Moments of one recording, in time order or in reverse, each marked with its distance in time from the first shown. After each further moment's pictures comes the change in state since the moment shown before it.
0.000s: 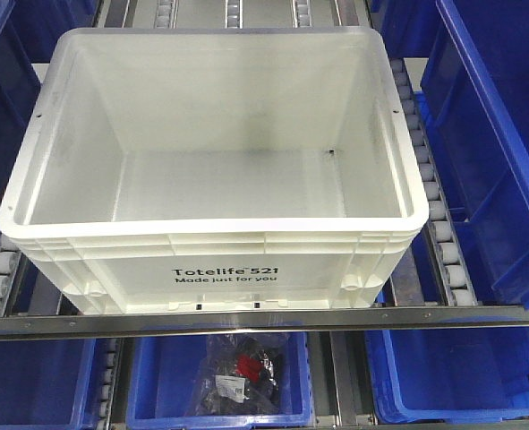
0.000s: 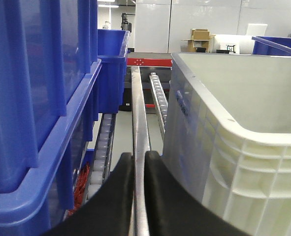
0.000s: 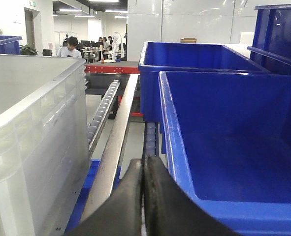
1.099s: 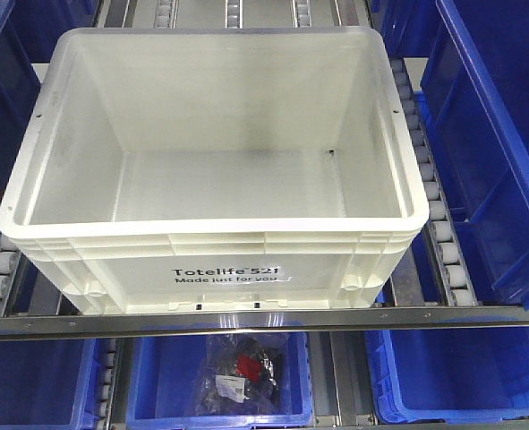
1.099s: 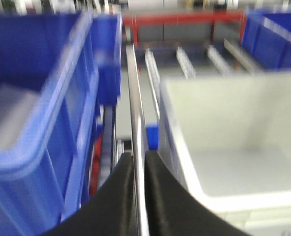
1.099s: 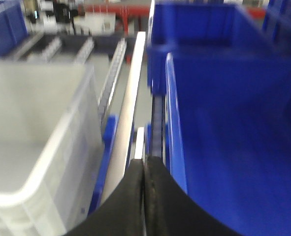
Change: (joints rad) left arm 0.000 0.303 -0.779 0.004 0.759 0.055; right arm 0.000 0.392 -0.655 0.026 0.607 0.001
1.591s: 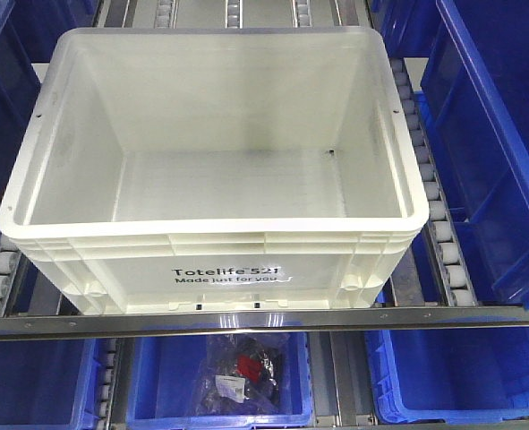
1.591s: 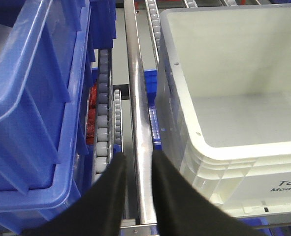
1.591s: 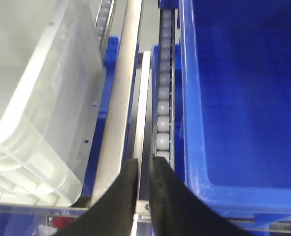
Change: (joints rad) left arm 0.000 0.046 0.000 0.000 0.117 -0.002; right arm 0.000 0.177 0.000 0.027 0.106 0.000
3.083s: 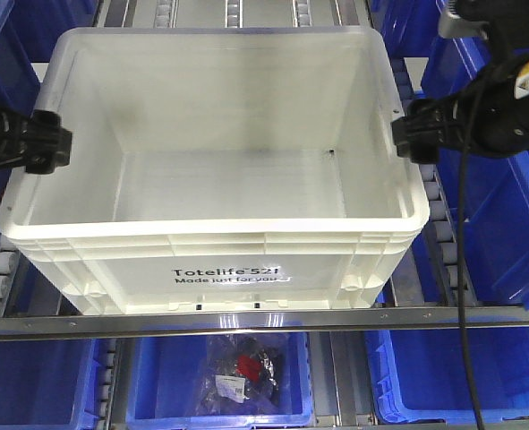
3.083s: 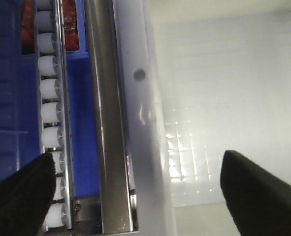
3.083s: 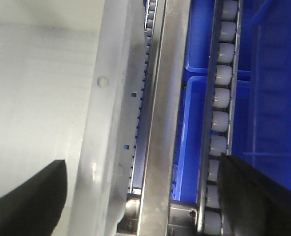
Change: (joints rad) left arm -0.286 0.965 -0.410 0.217 0.034 -0.331; right arm 0.307 0.797 -0.598 -0.205 0.195 0.321
